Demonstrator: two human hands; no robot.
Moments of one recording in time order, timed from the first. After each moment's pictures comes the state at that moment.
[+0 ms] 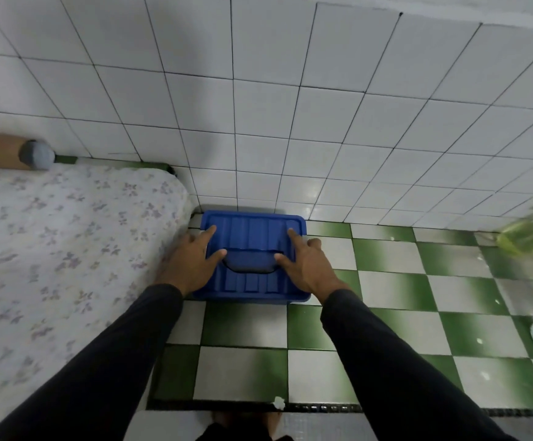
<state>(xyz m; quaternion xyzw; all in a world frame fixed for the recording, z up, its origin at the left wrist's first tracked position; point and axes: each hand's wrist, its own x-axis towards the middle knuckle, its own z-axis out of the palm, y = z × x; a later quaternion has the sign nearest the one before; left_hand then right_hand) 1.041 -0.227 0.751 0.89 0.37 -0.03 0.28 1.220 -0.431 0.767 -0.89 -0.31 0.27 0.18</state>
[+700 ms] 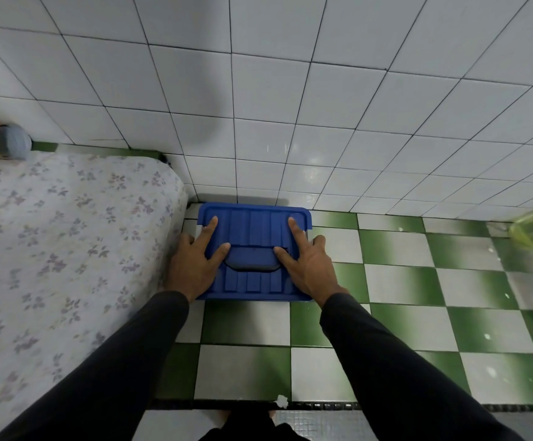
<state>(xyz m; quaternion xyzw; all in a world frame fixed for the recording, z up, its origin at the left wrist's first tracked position) 1.049 -0.232 0.708 0.86 0.40 0.05 0.31 1.224 -0.427 0.725 -0.90 -0.32 0.19 0.23</state>
